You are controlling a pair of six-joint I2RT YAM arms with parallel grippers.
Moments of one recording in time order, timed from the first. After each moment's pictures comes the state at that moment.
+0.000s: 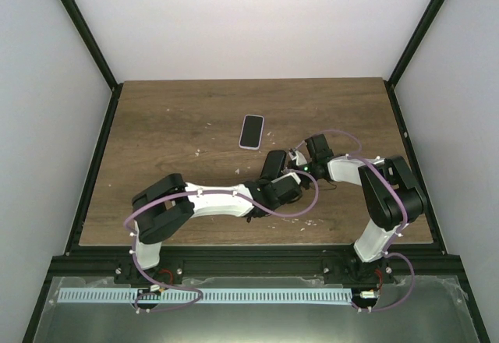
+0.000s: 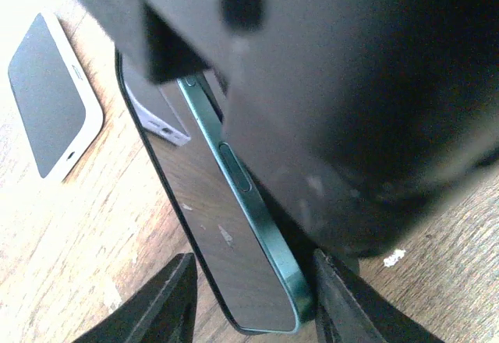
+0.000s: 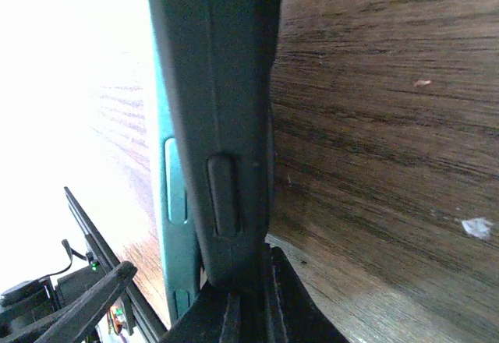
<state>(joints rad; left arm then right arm) -1.16 1.92 1.20 -0.33 -0.59 -0.03 0.34 1.70 0.78 -0.16 -0.75 0.56</state>
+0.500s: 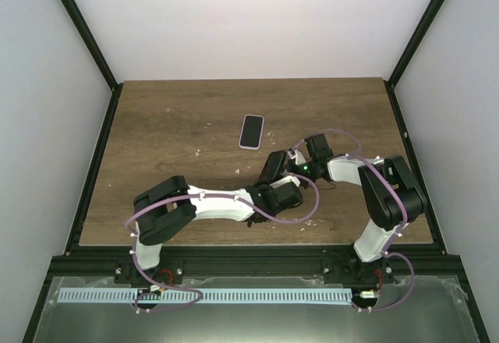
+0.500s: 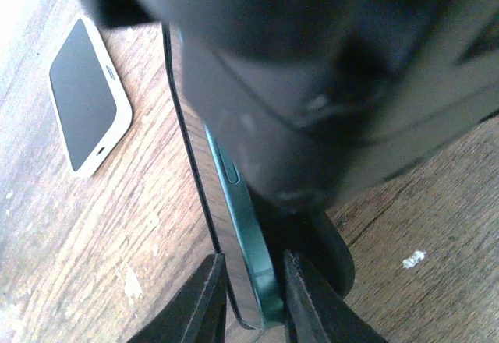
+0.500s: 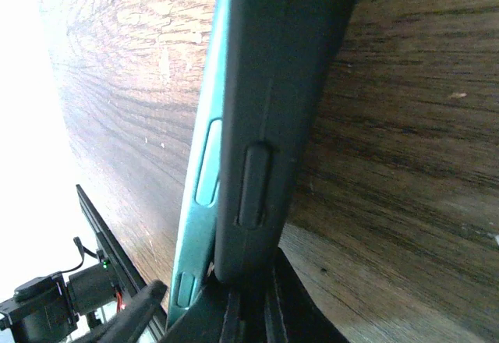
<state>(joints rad) -1.19 1.92 1.17 -0.29 -0.72 -0.05 0.34 1.70 0.78 -0.13 -0.78 0.57</state>
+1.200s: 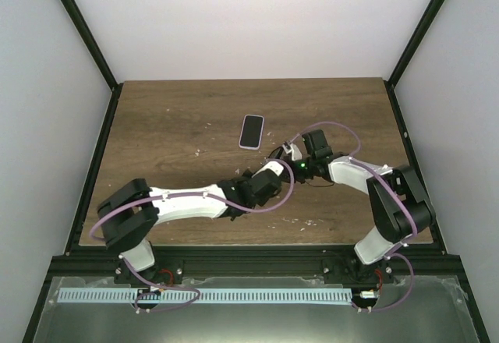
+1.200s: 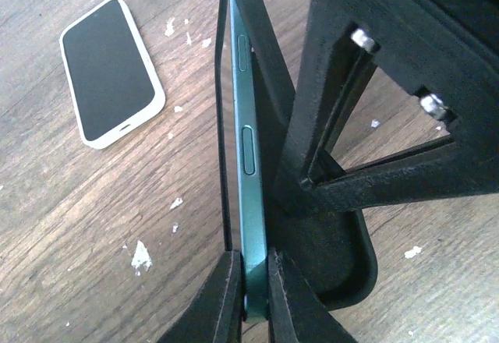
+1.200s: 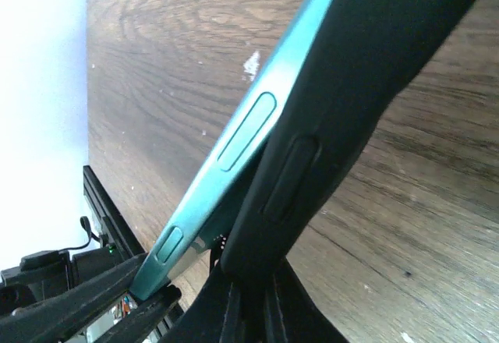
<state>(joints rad) -1.12 1.70 1.01 -0.20 -0.57 -0.18 0.37 1.60 0.79 -0.15 -0.75 0.53</state>
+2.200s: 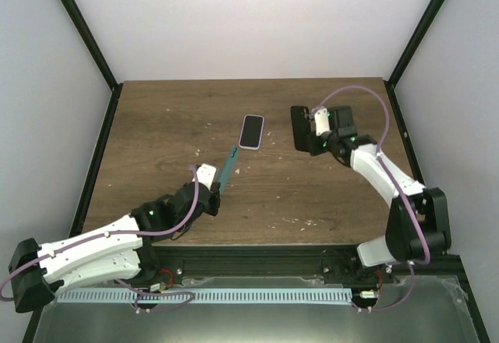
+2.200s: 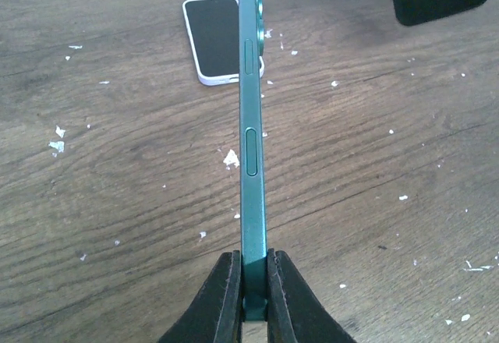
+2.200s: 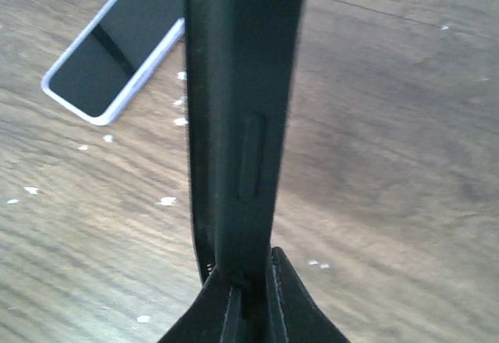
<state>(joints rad) -1.05 0.86 0.57 -0.34 -0.48 -0.45 0.25 1.41 0.97 -0.35 -0.17 -0.06</state>
